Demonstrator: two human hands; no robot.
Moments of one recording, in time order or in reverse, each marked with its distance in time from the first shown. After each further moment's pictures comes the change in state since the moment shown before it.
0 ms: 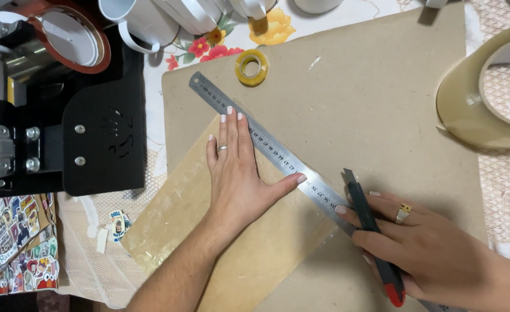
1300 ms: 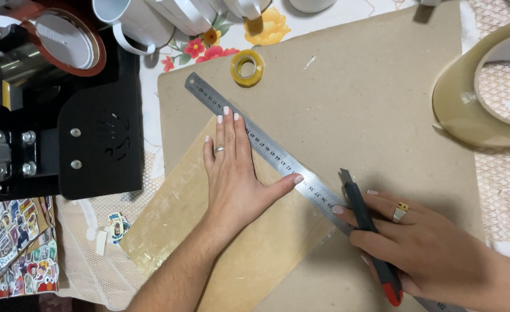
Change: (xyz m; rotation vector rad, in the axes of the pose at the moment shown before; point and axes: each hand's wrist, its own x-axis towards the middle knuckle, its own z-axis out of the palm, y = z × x) left_hand 0.001 0.000 -0.001 0.021 -0.002 0.004; right_hand -0.004 0.004 0.001 -0.036 -0.047 0.005
